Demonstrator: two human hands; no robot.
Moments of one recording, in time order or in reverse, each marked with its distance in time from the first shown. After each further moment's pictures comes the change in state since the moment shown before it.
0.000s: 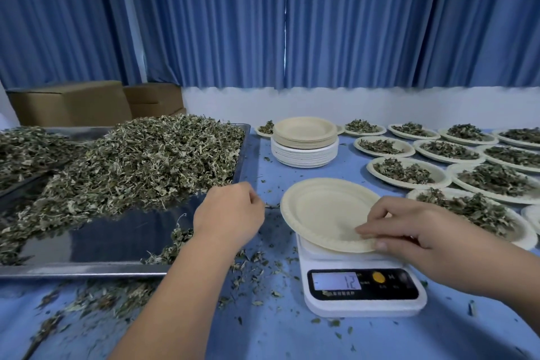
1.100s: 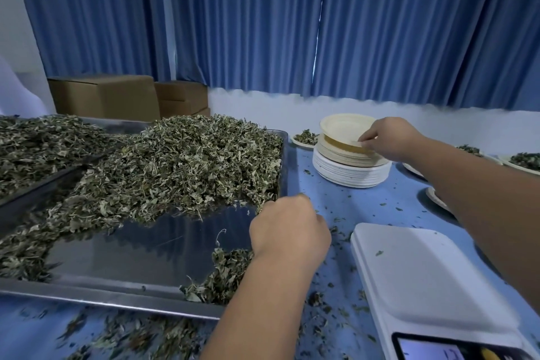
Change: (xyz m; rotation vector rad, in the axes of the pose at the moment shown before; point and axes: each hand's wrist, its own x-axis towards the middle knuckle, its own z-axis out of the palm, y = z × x) left_hand 0.015 0.000 0.002 0.034 0.005 0.035; right_hand 0.261 0.068 -0.009 -0.180 0.230 0.321
